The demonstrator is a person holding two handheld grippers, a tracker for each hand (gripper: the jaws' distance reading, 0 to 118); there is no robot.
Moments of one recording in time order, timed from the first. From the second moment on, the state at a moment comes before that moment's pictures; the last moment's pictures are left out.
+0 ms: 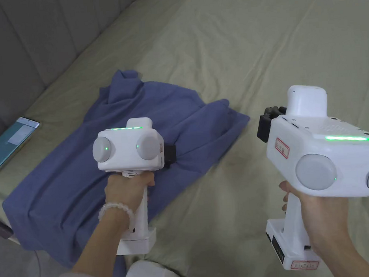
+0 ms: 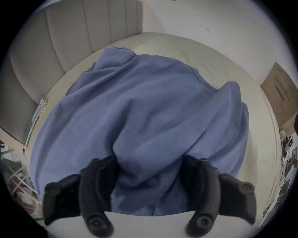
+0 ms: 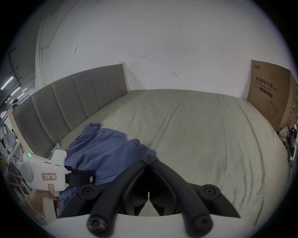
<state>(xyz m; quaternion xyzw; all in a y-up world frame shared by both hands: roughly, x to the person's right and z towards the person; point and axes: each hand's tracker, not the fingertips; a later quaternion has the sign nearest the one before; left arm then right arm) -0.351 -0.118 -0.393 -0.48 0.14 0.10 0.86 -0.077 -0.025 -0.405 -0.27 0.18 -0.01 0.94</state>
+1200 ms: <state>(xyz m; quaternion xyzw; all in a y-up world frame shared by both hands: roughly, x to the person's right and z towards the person) 0.045 0.098 -0.435 -0.31 -0.29 0.10 0.90 0.241 0.086 -0.324 -0.17 -0.10 -0.07 0.98</state>
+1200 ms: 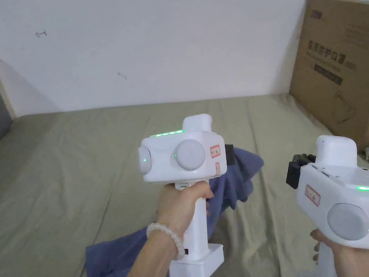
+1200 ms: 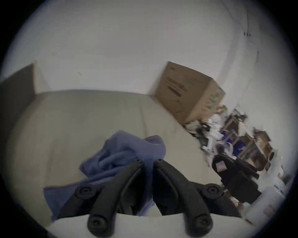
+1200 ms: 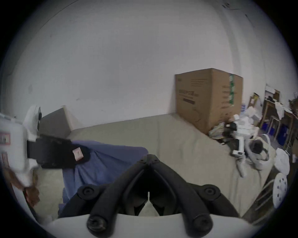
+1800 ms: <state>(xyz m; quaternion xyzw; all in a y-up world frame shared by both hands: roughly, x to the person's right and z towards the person) 0.120 -0.098 -0.399 -0.51 -0.30 0.01 0.80 0.281 0.028 -0.311 -0.25 -0.13 -0.08 0.96</state>
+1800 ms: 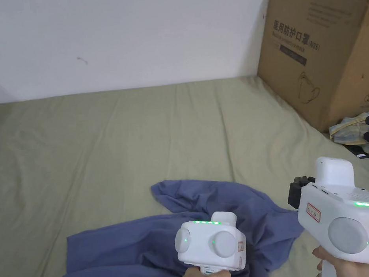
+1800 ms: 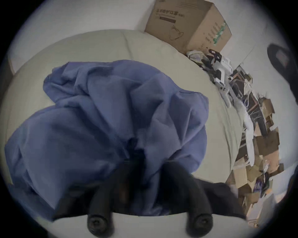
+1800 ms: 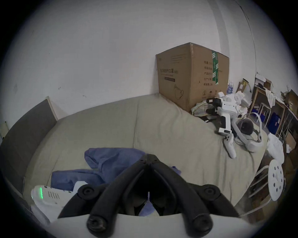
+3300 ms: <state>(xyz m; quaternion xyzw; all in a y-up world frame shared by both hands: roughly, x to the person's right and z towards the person) -0.144 -0.098 -0.504 -0.50 -0.02 0.00 0.86 0.209 -0.055 -0.408 -0.38 -0.02 -0.07 0.92</state>
